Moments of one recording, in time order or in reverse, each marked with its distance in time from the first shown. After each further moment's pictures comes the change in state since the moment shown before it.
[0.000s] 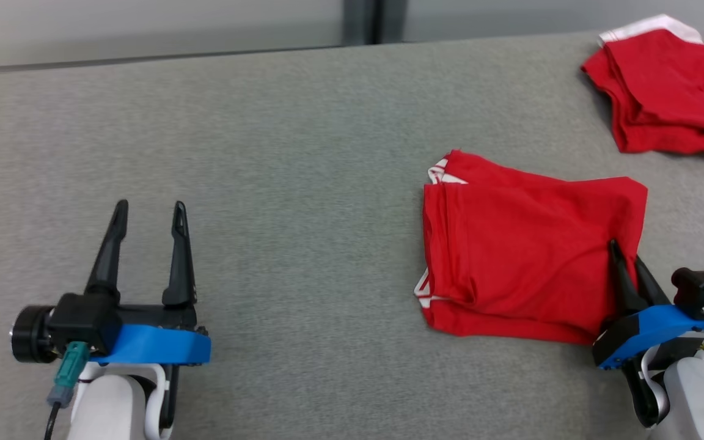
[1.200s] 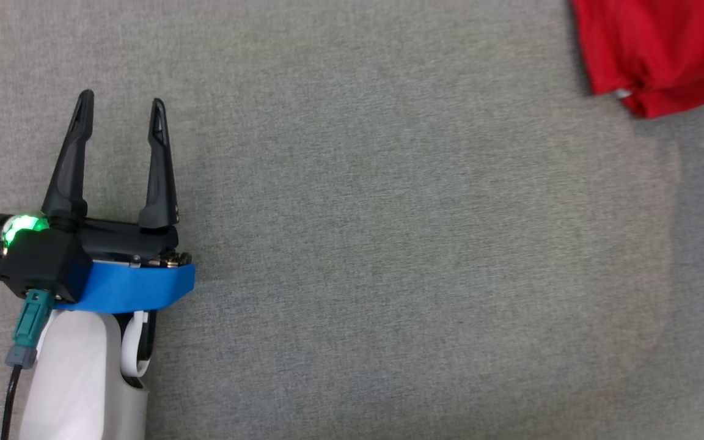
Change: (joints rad) left arm -0.164 0.052 -0.022 -0.114 0.033 -0.013 0.000; right arm -0.598 -0.354 0.125 -0.011 -0.047 0.000 0.085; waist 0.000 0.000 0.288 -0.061
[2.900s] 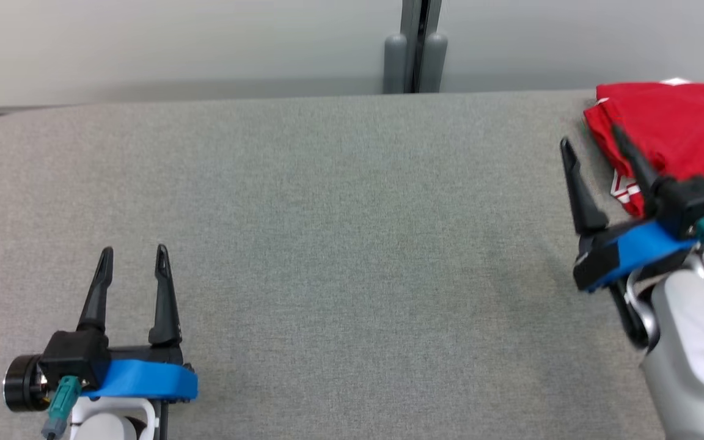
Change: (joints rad) left arm 0.246 -0.044 0.063 0.142 -0.047 0.031 0.000; right arm 0.407 0.281 0.061 -0.124 0.034 0.000 -0.086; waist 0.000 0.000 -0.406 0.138
